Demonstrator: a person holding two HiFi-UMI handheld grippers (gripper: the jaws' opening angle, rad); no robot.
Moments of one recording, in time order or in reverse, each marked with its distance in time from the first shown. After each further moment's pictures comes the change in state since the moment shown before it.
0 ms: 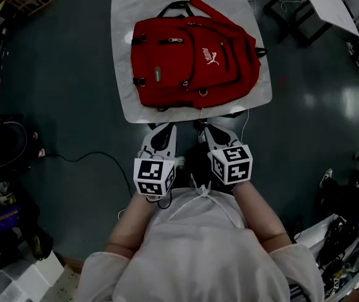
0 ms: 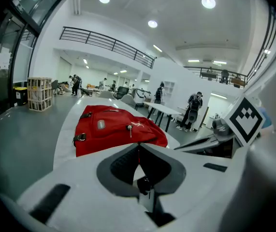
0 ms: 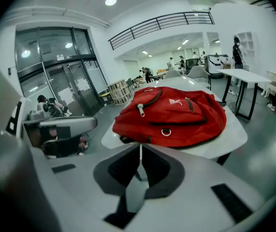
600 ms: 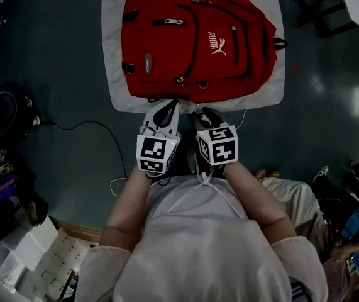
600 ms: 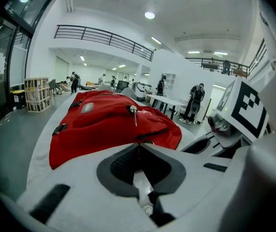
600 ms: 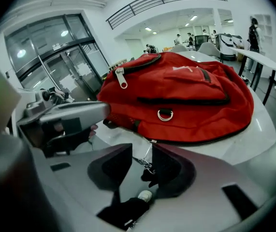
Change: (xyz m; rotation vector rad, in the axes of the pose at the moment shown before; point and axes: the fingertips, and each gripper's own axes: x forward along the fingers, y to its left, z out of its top) left arm 0.098 0.017 -0.032 0.048 0.068 0.032; right arm 0.086 -0.035 -0.035 -0.012 0.258 0.092
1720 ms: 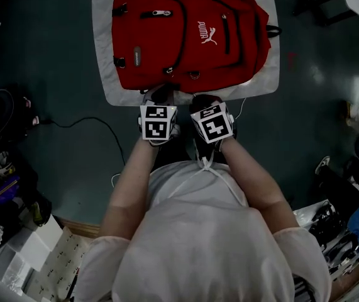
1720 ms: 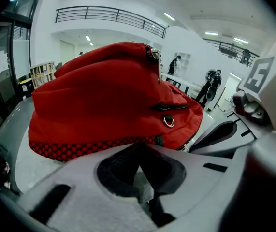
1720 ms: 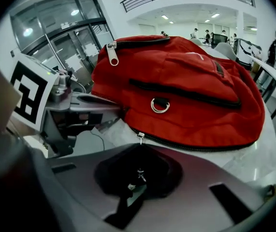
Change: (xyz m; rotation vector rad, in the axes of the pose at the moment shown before) left arm 0.054 0.027 -0.067 -0.085 0.267 0.098; right arm 0.027 -0.026 -0.016 -0.189 0.141 0.003
